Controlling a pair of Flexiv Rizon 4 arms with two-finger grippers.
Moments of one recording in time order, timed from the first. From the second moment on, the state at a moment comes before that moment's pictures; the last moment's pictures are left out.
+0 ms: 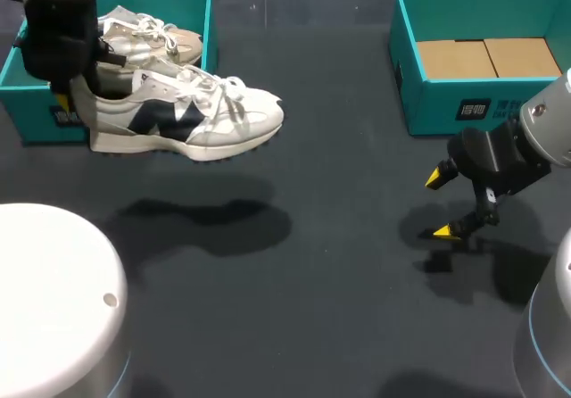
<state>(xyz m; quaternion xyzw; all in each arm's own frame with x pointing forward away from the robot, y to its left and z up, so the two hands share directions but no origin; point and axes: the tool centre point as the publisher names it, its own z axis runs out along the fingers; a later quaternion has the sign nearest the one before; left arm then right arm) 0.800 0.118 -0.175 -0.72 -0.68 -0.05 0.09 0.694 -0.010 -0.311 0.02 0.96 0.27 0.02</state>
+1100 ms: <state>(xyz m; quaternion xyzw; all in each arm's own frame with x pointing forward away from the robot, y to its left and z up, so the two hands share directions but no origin) 0.704 -0.001 -0.256 -0.75 -0.66 -0.07 0.07 0.694 -0.010 -0.312 0.02 0.96 0.27 0.02</state>
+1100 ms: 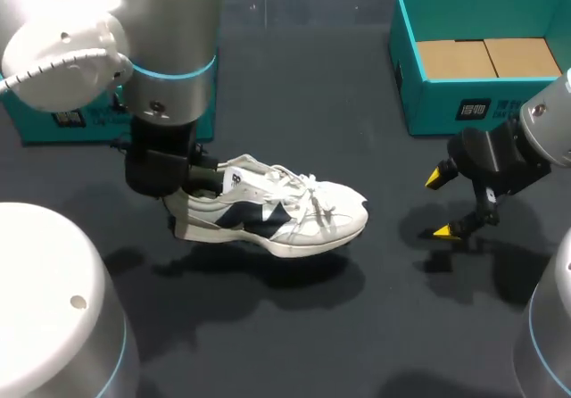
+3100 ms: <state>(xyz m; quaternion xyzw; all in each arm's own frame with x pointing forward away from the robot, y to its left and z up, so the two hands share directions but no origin) 0.721 -0.090 -0.379 -0.74 -0.66 -0.11 0.07 0.694 -0.010 -0.311 0.02 0.96 0.27 0.02</state>
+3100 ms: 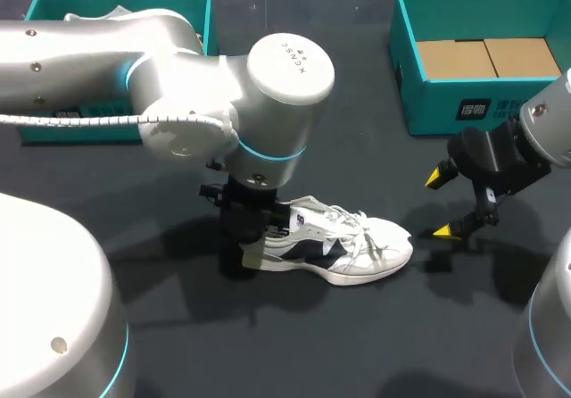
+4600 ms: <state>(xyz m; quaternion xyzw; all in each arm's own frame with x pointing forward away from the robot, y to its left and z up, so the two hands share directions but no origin) 0.697 -0.023 -0.267 -0.53 -0.83 0.16 -0.02 0.694 -0.010 -0.311 0.02 0.96 0.27 0.02</state>
